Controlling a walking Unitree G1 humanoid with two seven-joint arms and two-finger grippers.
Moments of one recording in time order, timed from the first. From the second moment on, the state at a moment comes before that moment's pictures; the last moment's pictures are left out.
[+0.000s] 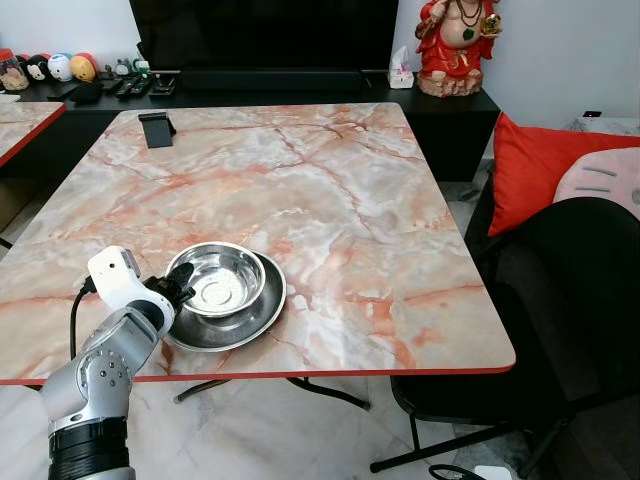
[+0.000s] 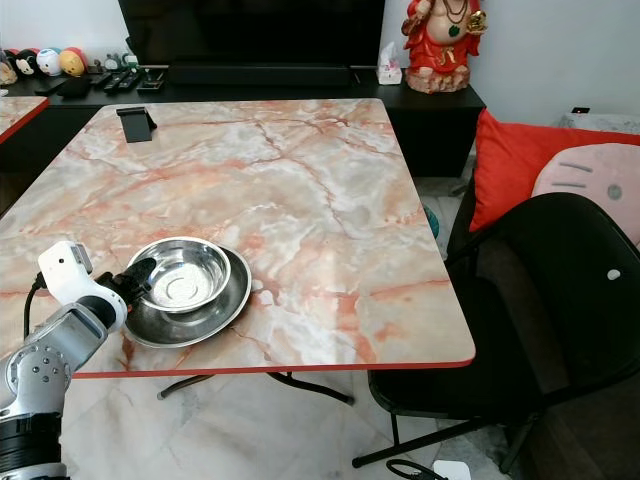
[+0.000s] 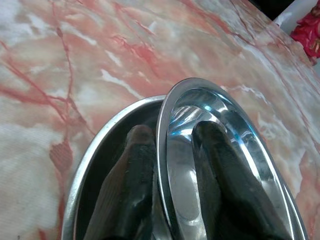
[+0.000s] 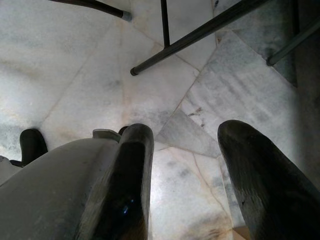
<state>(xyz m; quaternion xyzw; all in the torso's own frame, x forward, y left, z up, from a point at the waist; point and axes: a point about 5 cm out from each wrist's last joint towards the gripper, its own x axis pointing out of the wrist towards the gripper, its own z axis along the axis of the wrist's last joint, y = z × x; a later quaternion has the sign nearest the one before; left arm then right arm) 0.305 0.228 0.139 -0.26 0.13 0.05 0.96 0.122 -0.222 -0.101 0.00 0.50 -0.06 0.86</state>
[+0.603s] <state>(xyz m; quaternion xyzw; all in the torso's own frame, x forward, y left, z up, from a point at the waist) 0.298 0.233 0.133 -0.24 0.17 0.04 0.95 0.122 -0.222 -0.101 0.00 0.50 -0.05 0.86</state>
